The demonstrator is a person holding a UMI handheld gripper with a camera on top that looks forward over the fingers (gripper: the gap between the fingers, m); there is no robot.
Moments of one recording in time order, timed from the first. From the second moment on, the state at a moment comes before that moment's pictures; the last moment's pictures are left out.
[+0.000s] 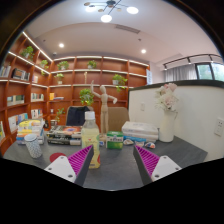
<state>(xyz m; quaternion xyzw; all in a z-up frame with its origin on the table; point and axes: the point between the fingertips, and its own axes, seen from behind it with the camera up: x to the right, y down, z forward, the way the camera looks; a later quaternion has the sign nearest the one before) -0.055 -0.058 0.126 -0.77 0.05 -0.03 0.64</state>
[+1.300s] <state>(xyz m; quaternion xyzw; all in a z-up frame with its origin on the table) -0.148 0.086 0.088 -0.75 -0.13 -0.10 0.65</state>
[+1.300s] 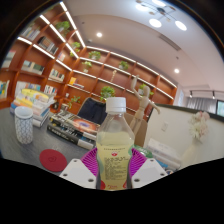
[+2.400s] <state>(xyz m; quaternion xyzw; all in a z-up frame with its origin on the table) -0.346 0.104 0.163 -0.25 -0.64 -0.61 0.38</state>
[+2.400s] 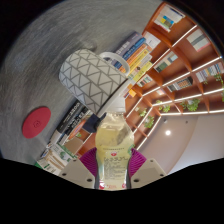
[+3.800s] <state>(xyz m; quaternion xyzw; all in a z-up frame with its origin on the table) -0.295 0.098 0.088 -0.75 -0.09 0.09 0.64</state>
